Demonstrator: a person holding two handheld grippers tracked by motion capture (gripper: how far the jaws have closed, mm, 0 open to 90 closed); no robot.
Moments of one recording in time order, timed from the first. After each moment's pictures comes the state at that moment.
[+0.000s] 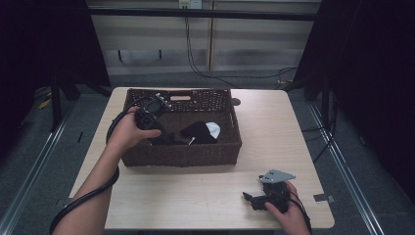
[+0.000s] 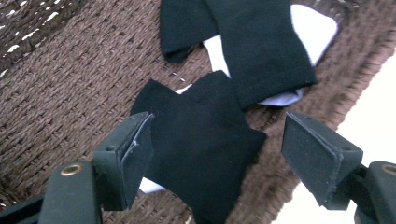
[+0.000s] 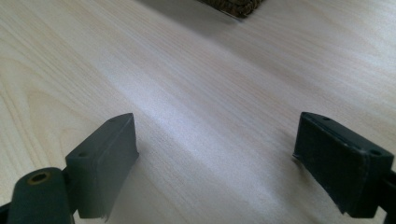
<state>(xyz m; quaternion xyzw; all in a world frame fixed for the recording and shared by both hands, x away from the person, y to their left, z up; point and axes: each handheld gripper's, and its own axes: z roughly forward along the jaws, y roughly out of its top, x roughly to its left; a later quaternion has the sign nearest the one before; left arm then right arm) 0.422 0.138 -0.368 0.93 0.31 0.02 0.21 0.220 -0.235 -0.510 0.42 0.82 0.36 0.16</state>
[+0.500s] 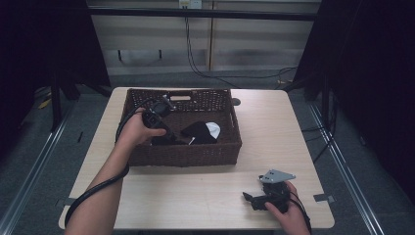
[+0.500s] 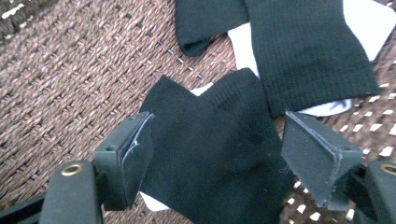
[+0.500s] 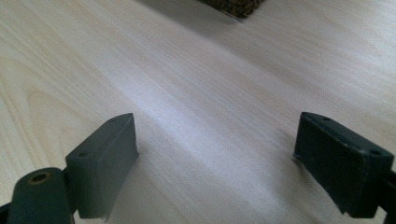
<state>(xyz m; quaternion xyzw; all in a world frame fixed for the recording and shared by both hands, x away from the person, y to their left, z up) 0.446 0.129 -0.401 0.93 0.34 0.00 0.18 0.220 -0.235 -0.510 0.42 0.82 0.36 0.16</state>
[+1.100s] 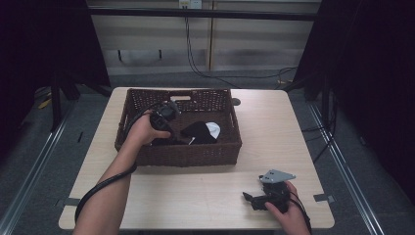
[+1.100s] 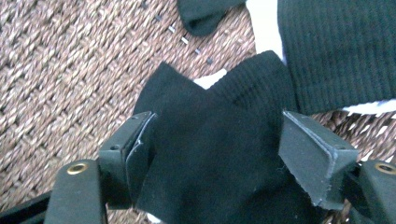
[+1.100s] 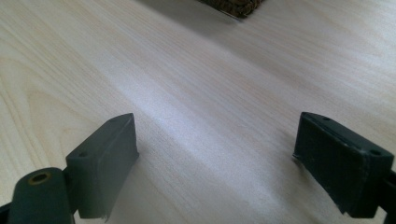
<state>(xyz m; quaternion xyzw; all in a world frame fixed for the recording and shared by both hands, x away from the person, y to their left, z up) 0.459 0.113 -0.424 0.94 0.33 -0.02 0.12 0.221 -0.235 -0.510 0.42 0.82 0.36 0.16</state>
